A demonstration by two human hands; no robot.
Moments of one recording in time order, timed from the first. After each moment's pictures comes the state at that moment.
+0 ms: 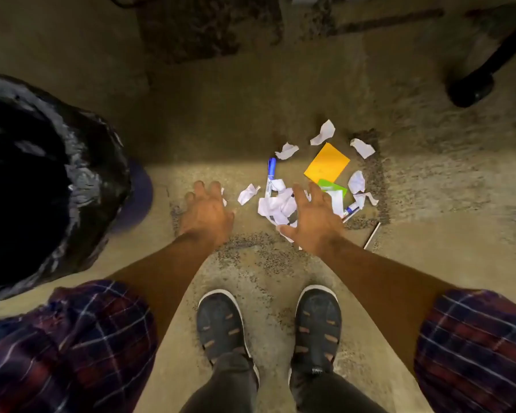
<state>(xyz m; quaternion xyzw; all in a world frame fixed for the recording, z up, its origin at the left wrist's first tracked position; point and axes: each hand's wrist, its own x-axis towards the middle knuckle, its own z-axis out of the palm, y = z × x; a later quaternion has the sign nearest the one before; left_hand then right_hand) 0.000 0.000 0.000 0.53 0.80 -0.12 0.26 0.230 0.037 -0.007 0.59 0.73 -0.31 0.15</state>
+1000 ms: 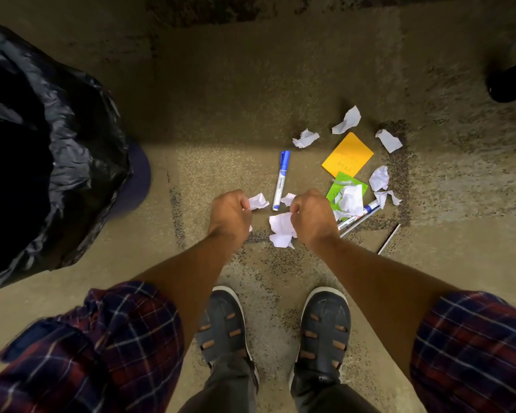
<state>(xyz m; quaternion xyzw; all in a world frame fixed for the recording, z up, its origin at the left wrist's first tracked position) 0.020 -0.014 -0.046 0.35 0.83 0.09 0.43 0.192 0.035 -0.048 0.61 0.70 -0.34 0.13</state>
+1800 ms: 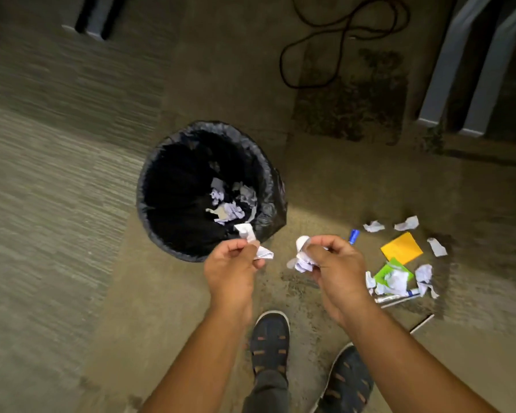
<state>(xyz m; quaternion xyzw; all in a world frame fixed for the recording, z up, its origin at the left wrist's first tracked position) -0.093 -0.087 0.210 -0.16 0.72 0.57 0.35 0.031 0.008 0.222 0.59 0.24 -0.74 -0.22</state>
